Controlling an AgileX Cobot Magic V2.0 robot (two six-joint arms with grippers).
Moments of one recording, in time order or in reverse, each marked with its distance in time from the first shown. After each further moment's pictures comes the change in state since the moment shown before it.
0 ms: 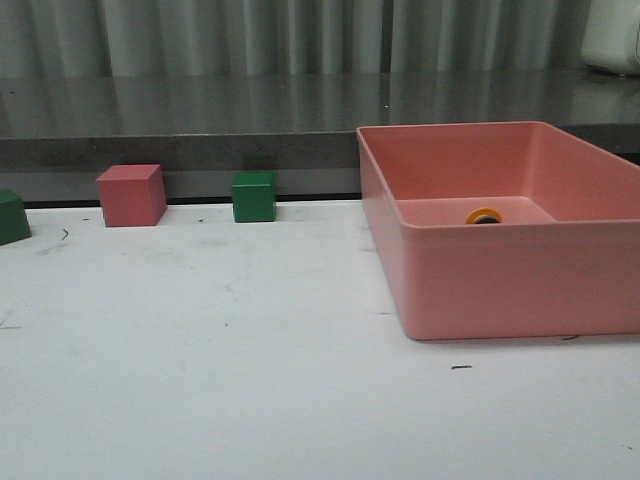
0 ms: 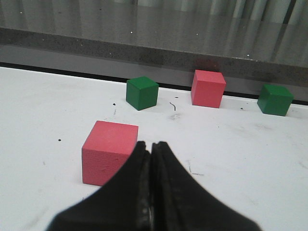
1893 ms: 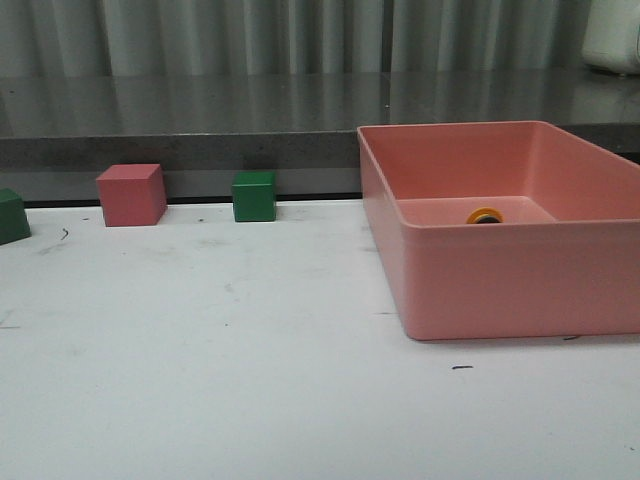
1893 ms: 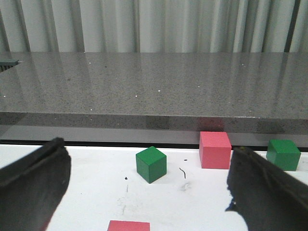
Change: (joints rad) left arm 0.000 0.397 -0.398 0.123 -0.068 0.000; right arm 0.000 0.419 -0.503 0.050 0.098 0.000
